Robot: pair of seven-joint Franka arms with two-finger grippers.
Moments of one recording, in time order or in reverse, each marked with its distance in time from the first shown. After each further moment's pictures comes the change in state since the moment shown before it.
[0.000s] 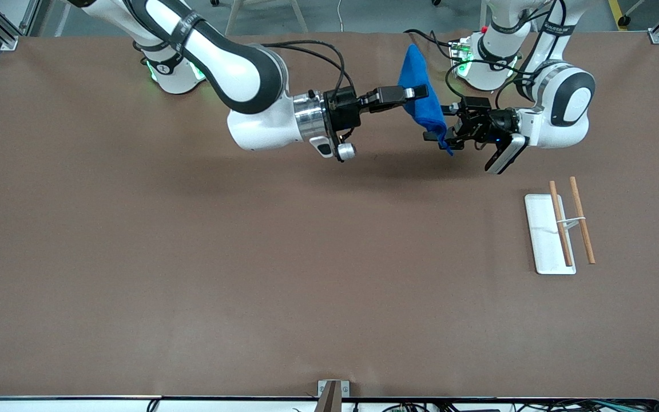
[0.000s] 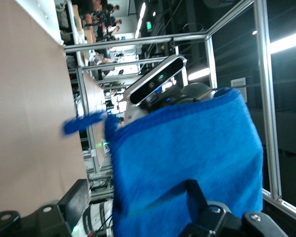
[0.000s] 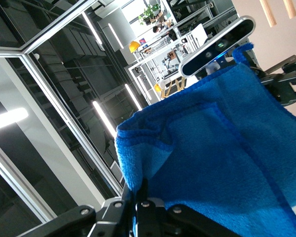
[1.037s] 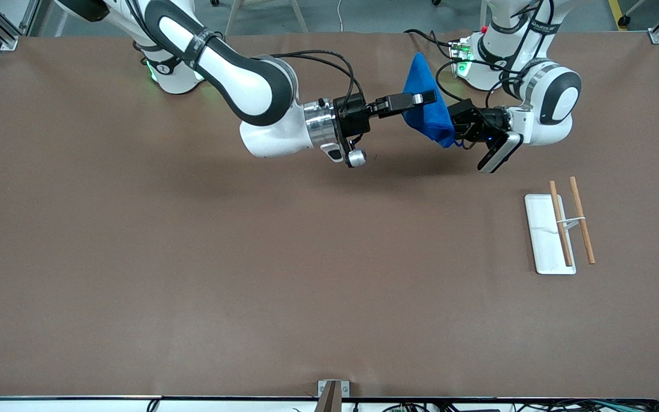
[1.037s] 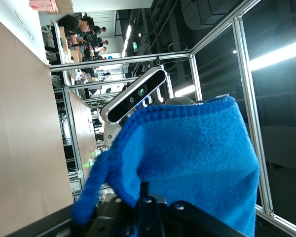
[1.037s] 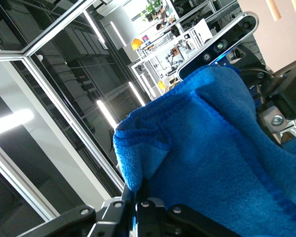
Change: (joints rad) left arm 0.021 0.001 -0.059 -0.019 -0.117 0.000 0.031; right arm 0.020 0.045 0.000 0.042 0.001 0.001 0.000
